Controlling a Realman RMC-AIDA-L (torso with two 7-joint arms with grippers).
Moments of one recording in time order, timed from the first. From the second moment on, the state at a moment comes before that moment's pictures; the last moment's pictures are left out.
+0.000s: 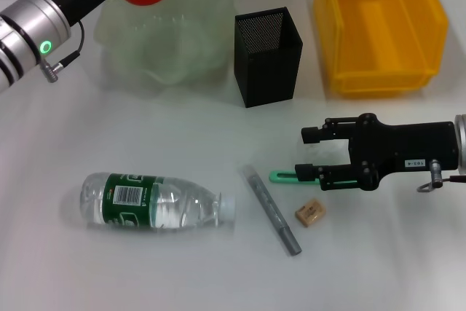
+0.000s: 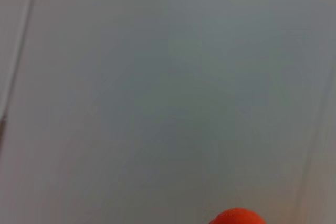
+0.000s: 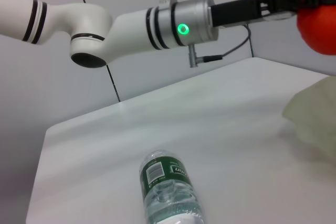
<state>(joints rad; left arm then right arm) -0.70 -2.07 0.80 0.34 1.23 0.98 -1.09 0.55 2.03 -0.85 -0.54 -1.96 -1.60 1.28</state>
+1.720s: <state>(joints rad) -0.59 -2.06 1.02 0.36 1.14 1.38 -1.04 0.55 2.05 -0.80 -0.54 -1.95 -1.54 1.35</state>
